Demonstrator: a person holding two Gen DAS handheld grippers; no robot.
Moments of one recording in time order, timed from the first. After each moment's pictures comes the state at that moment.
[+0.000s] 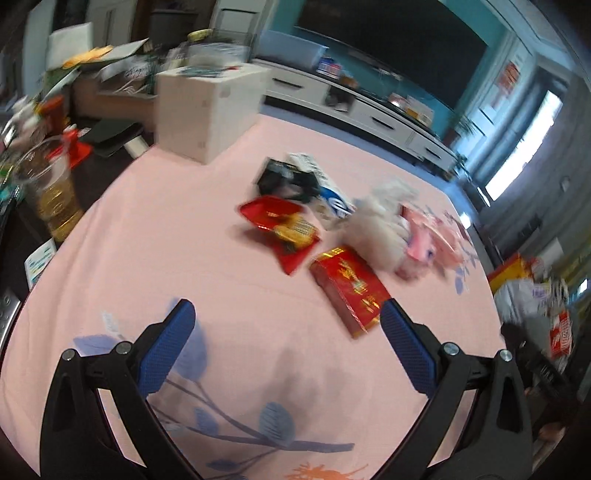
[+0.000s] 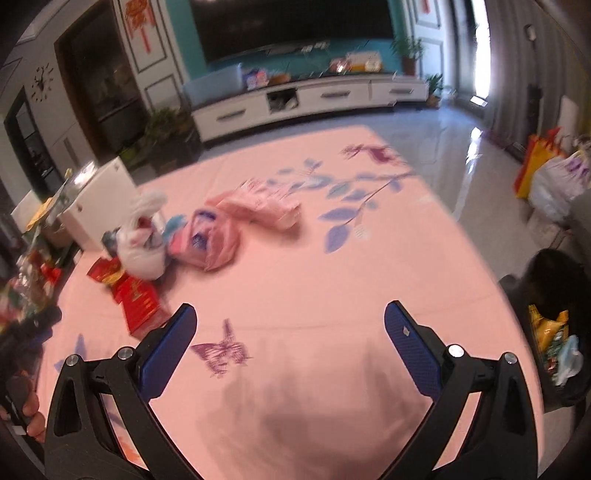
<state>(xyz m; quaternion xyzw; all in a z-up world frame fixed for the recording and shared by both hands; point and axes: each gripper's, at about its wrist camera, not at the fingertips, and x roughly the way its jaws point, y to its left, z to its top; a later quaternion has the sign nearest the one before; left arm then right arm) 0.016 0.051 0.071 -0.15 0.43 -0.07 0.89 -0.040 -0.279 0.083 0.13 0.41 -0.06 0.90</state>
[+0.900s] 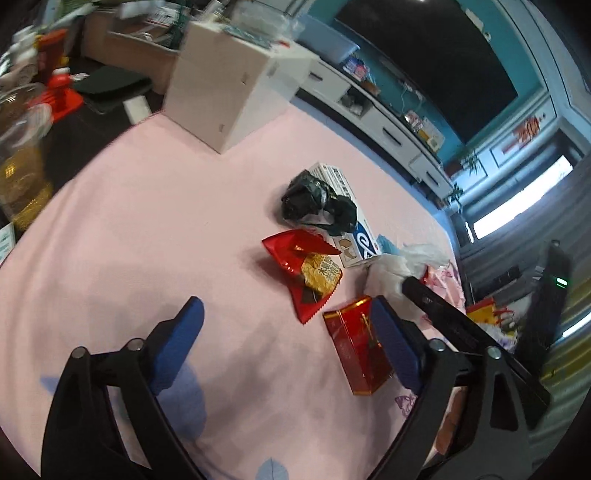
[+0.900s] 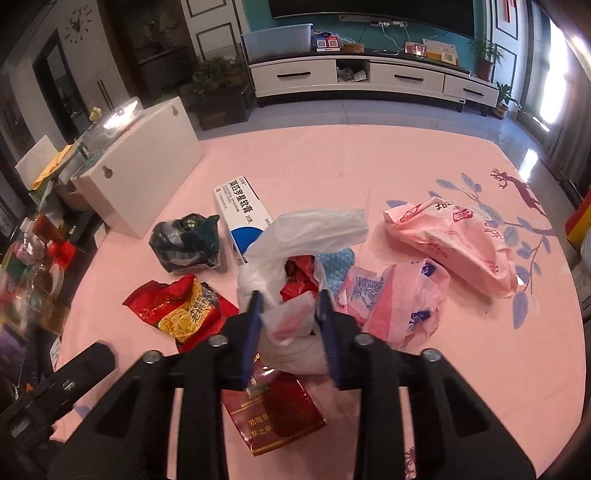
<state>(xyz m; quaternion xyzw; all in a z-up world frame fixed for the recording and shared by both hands) 0.088 0.081 0.039 -0.24 0.46 -0.09 0.85 0.103 -0.139 0.069 0.07 0.46 0.03 0.88</state>
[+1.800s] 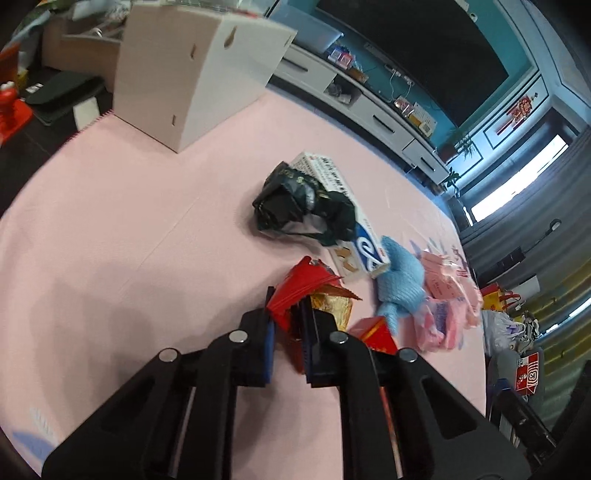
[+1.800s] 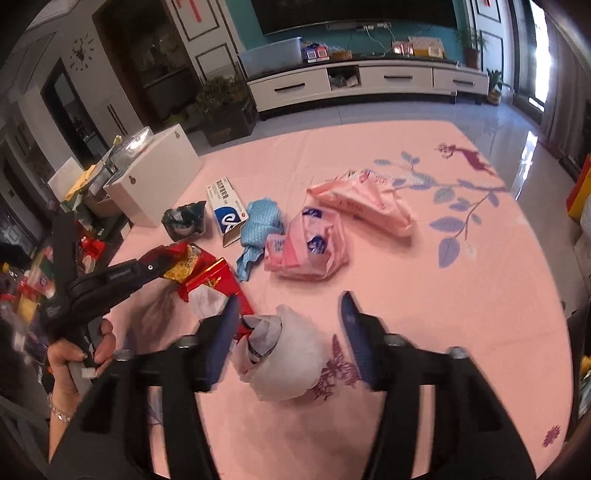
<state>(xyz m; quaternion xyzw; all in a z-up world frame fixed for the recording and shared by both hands) 0.119 0.051 0.019 -0.22 0.46 -0.11 0.85 0.010 -0.217 0.093 0.13 0.44 0.05 0.89</state>
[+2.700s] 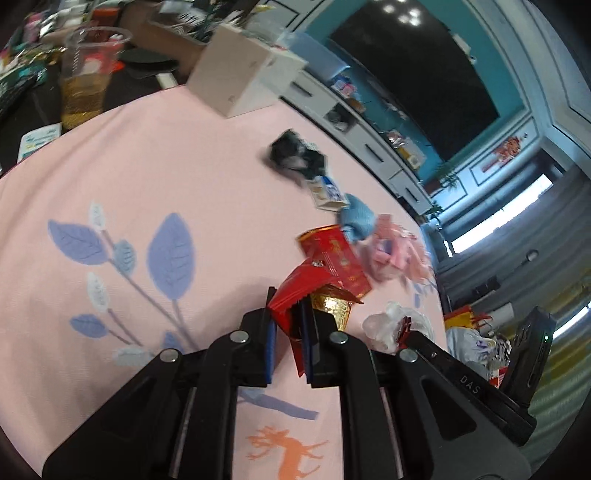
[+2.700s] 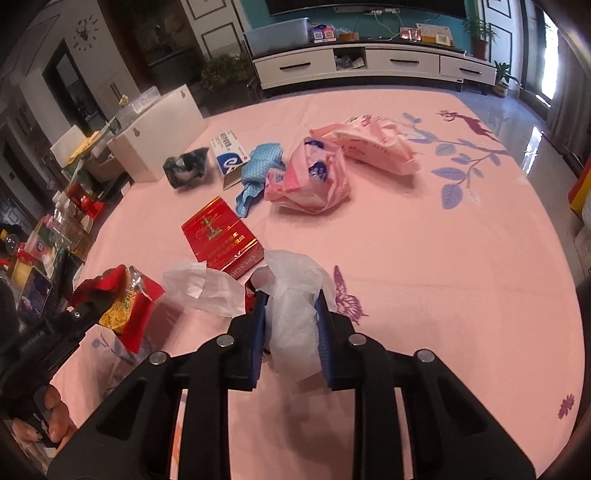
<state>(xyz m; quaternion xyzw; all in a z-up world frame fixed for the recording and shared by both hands) -0.033 0.066 0.036 -0.29 0.41 -0.11 0.86 -0.031 -0.210 0.067 0.11 0.47 0.05 0.88</state>
